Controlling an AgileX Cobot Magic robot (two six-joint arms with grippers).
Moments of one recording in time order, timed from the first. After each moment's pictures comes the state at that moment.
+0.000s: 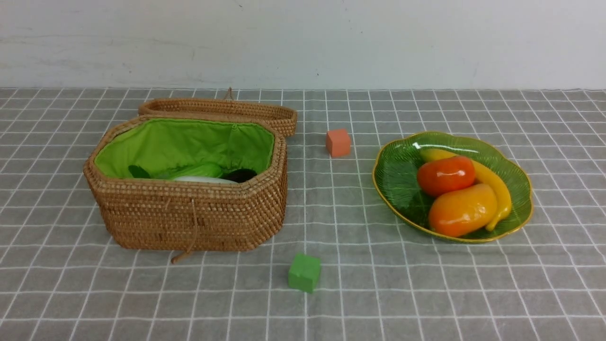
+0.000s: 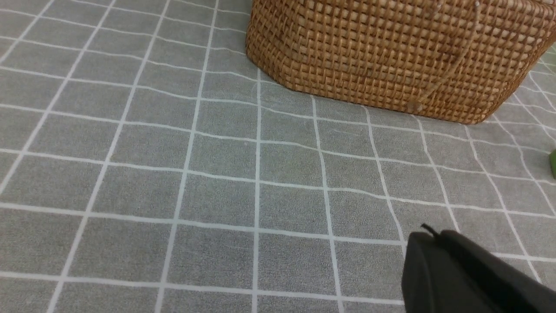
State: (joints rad) right arm 0.01 -0.01 0.02 0.00 0.38 -0.03; left arm -0.05 -0.02 0.03 -0.12 0.38 -0.13
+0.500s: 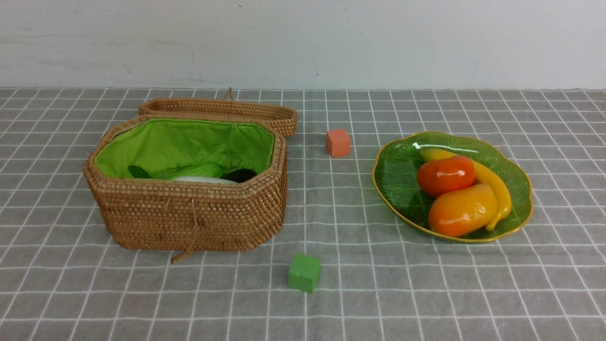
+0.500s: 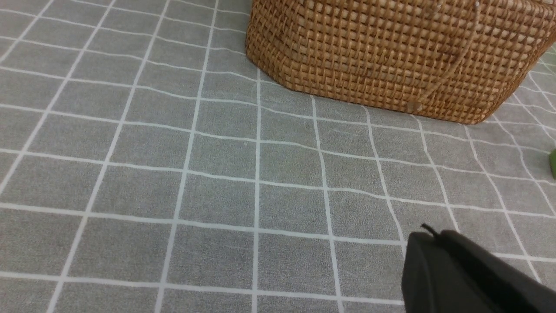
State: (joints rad) right arm 0.01 -0.01 0.02 0.00 0.38 -0.03; left arm -0.05 -0.02 0.03 -0.12 0.38 -0.13
